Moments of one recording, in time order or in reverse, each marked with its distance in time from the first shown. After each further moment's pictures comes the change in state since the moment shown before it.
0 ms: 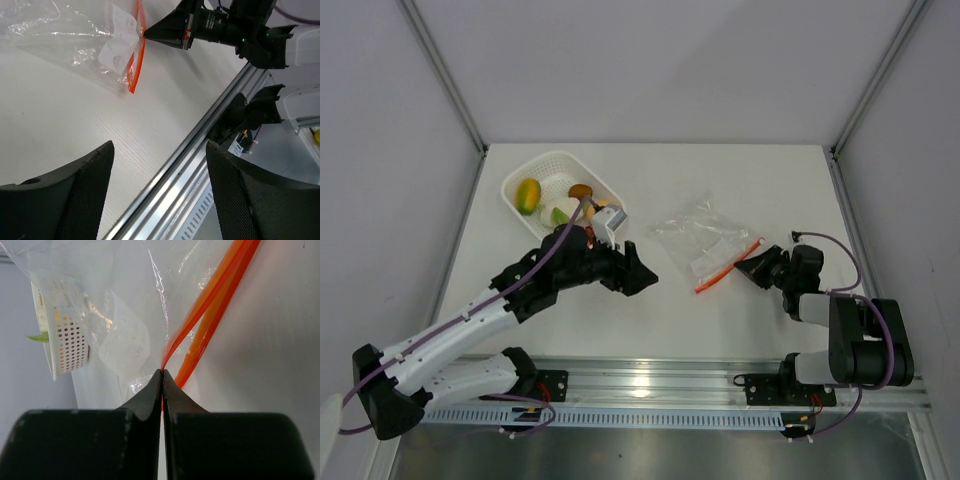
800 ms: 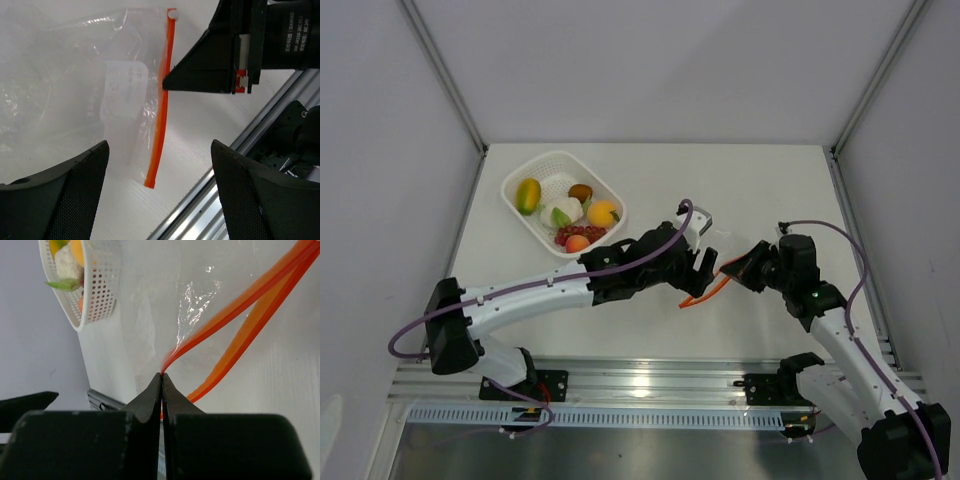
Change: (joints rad) left arm -0.333 0.503 0.405 -0.050 -0.417 0.134; right arm 0.303 -0.532 0.277 -0.854 0.190 0.063
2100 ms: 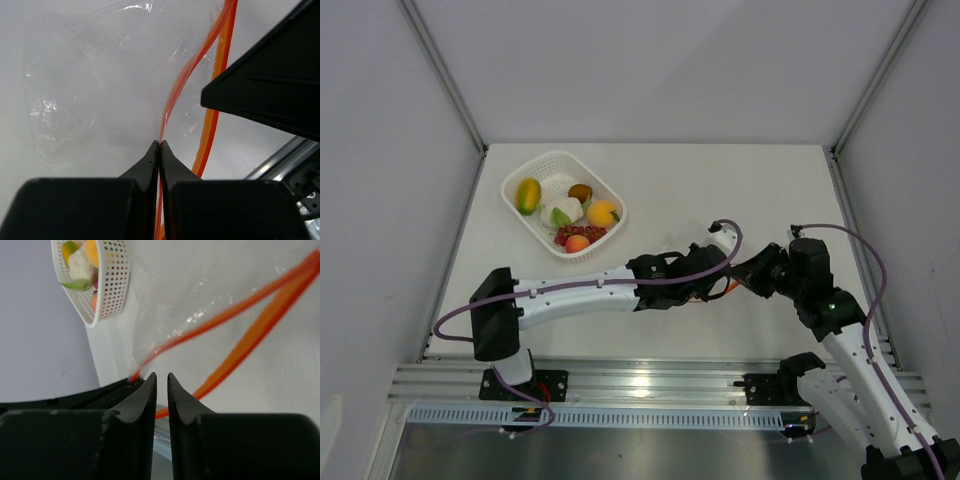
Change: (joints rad) left arm -0.108 0.249 0.174 -0.119 -0.254 0.022; right arm 0.045 -0.148 0.094 -0.239 0.053 0.074
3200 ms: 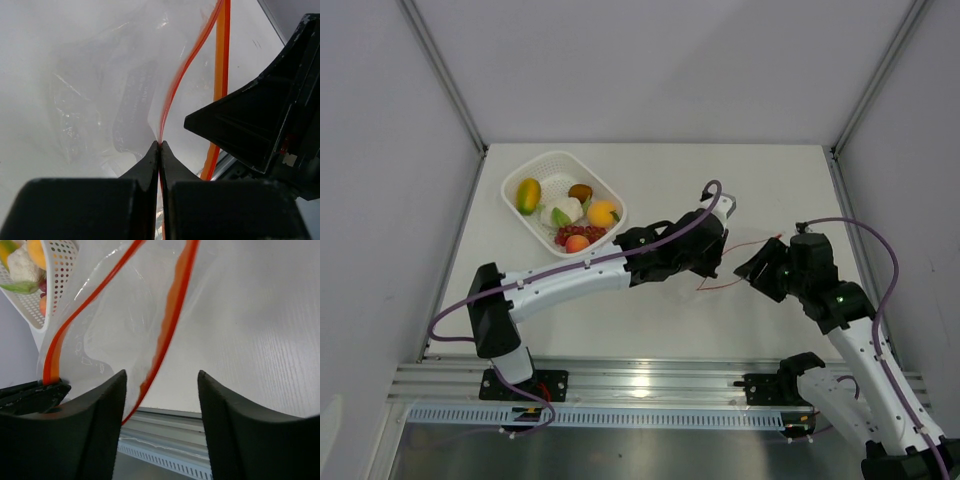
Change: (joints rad) left arm 0.103 0.000 0.160 -0.065 0.223 -0.156; right arm -0.001 0.041 0.138 -0.245 0.156 -0.166
